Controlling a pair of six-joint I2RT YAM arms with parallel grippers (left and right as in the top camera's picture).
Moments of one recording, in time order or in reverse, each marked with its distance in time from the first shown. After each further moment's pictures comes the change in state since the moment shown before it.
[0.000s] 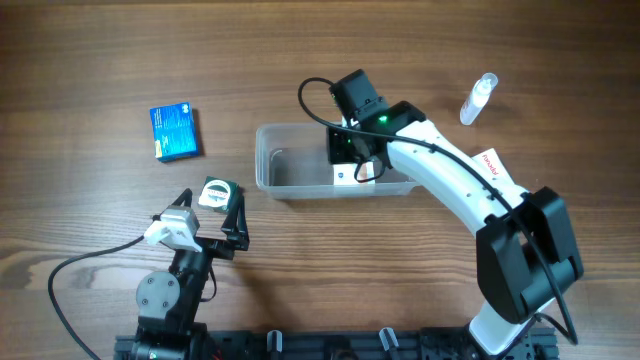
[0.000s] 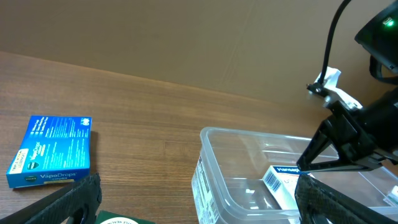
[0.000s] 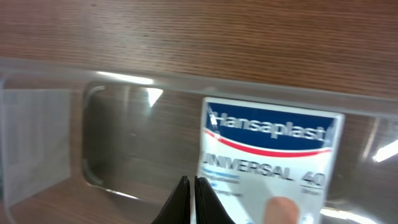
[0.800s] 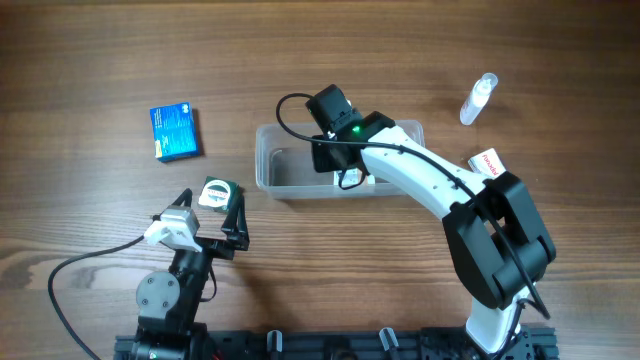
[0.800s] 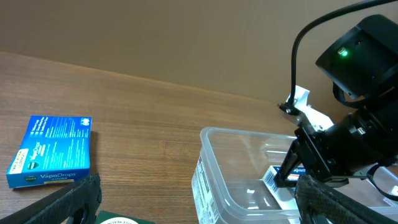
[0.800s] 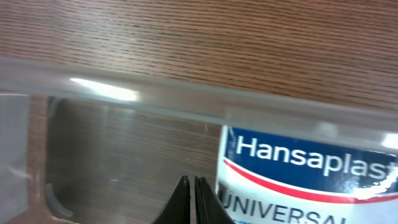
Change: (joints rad) left arm 0.000 0.000 0.000 0.000 0.000 0.000; right arm 0.063 0.105 0.001 0.068 0.109 0.003
